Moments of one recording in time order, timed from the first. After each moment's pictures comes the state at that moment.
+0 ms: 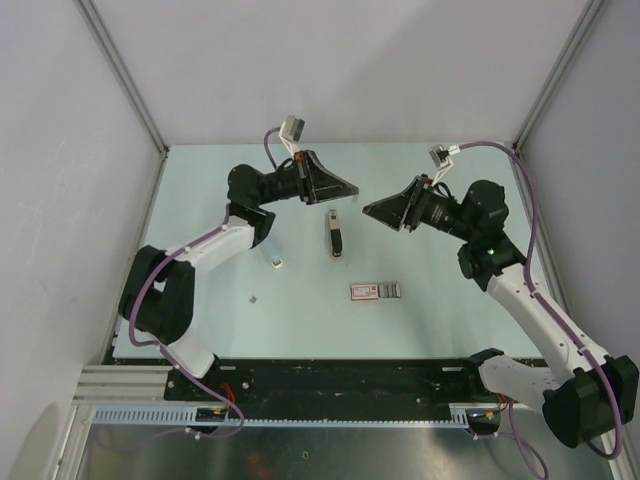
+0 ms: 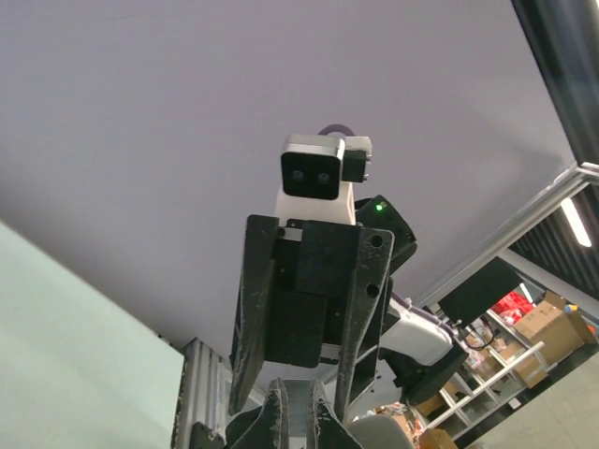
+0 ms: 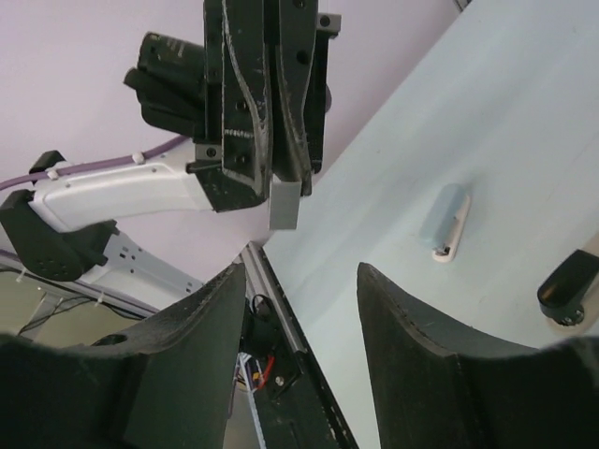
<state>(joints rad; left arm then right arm) -0.47 1.65 1.12 1.06 1.00 -1.37 0.37 1.06 0.92 0.20 -0.71 0.76</state>
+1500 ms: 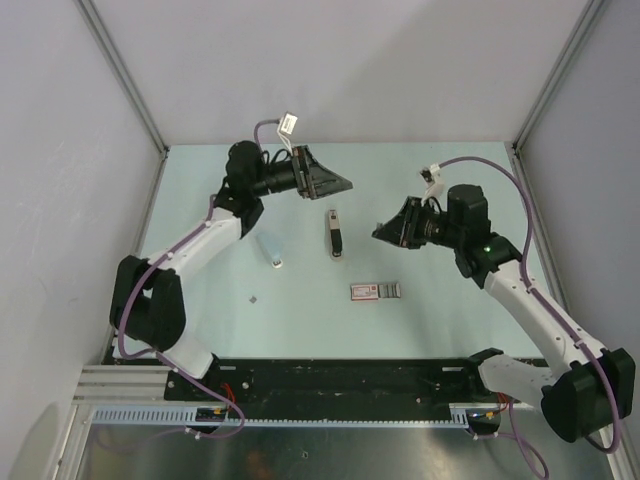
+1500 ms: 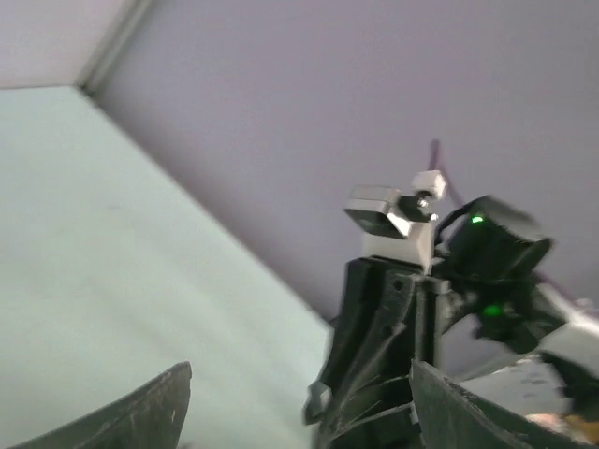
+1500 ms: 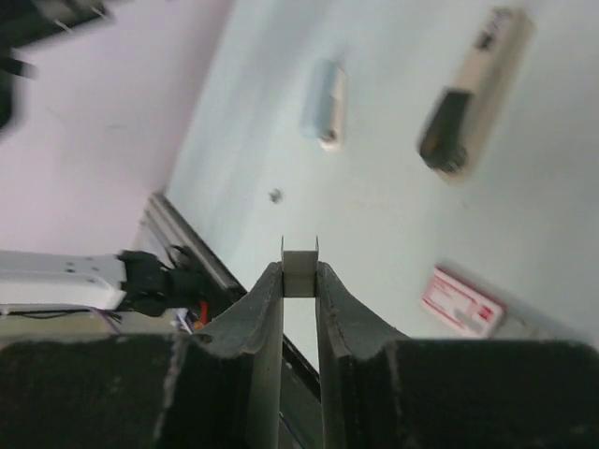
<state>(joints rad) -0.42 1.59 1.16 0.59 0.93 -0.93 0.38 1.09 0.93 -0.15 -0.58 0.62</state>
